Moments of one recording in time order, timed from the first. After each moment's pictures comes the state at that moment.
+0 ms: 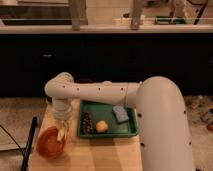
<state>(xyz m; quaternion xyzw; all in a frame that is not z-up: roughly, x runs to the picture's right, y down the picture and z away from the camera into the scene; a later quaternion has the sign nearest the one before) -0.218 0.201 0.726 -0.30 -0.37 -0.59 0.65</state>
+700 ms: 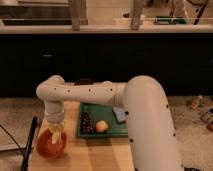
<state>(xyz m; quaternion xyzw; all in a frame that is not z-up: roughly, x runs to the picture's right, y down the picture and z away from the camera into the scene) -0.250 0.216 0.730 -0.29 -0.39 -0.62 0.61</state>
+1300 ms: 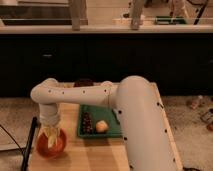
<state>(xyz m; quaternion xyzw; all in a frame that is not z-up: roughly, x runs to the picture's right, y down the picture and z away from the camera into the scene) -0.271 0.232 0.726 -0.29 -0.42 -0.65 0.57</state>
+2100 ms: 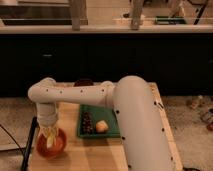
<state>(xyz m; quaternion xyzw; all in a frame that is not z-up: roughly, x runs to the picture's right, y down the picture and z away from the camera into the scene) -0.278 0.228 0.721 -0.28 -0.43 -0.66 0.55</state>
